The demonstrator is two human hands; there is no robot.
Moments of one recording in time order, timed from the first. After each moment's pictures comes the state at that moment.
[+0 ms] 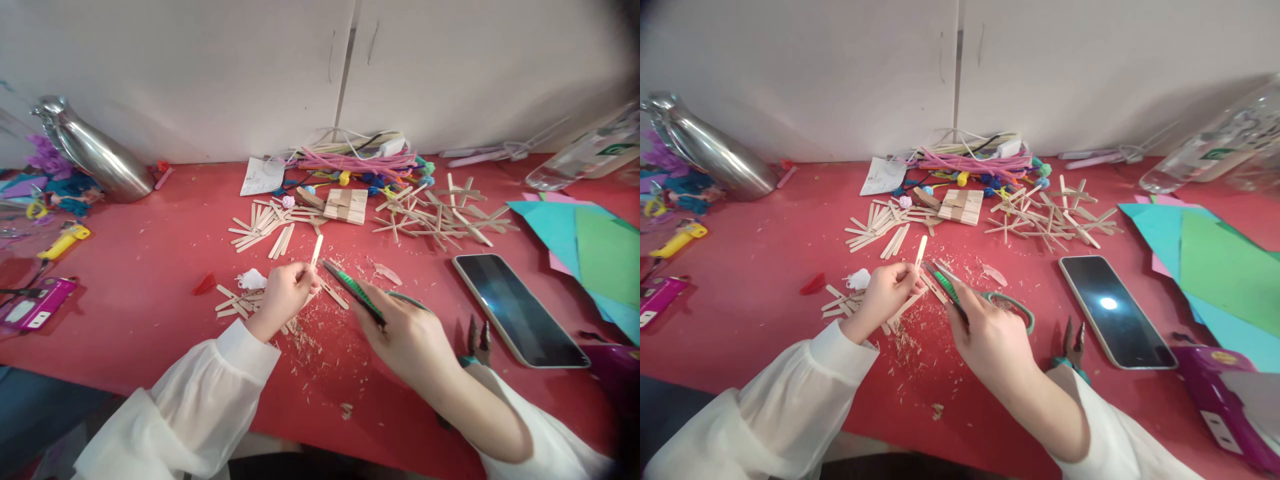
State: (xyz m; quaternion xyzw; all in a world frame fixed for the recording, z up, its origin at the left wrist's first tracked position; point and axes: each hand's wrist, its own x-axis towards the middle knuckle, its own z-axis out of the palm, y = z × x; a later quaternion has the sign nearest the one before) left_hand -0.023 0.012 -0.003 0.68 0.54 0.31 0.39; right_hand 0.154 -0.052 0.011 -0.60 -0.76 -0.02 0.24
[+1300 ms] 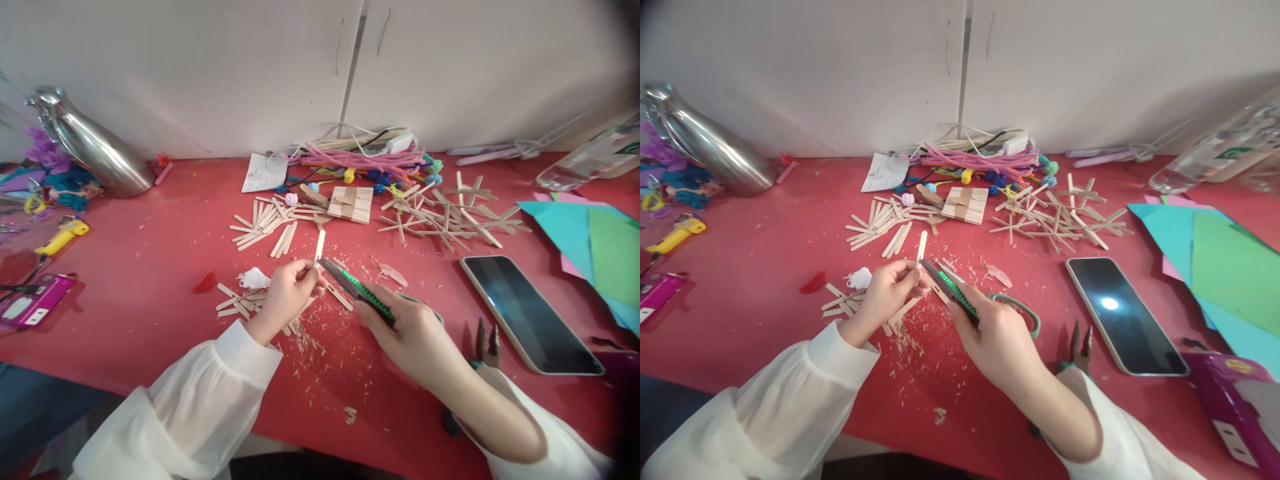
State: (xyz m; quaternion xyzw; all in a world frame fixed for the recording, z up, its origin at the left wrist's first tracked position) left_hand -0.018 0.010 -0.004 0.53 0.50 0.38 0.57; right_hand 0.156 -0.048 0.012 -0.61 -0.73 0.17 0.26
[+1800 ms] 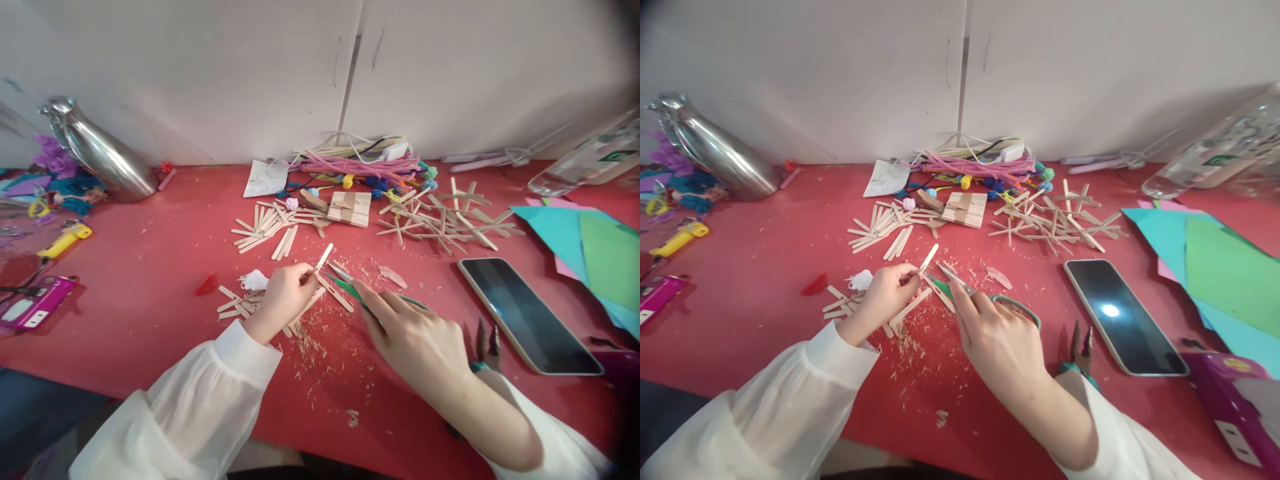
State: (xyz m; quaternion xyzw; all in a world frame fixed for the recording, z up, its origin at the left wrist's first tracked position) left_hand -0.027 0.013 0.000 0.72 0.53 0.27 0.34; right_hand 0.153 -0.054 0.005 -0.54 -0.79 -0.23 0.18
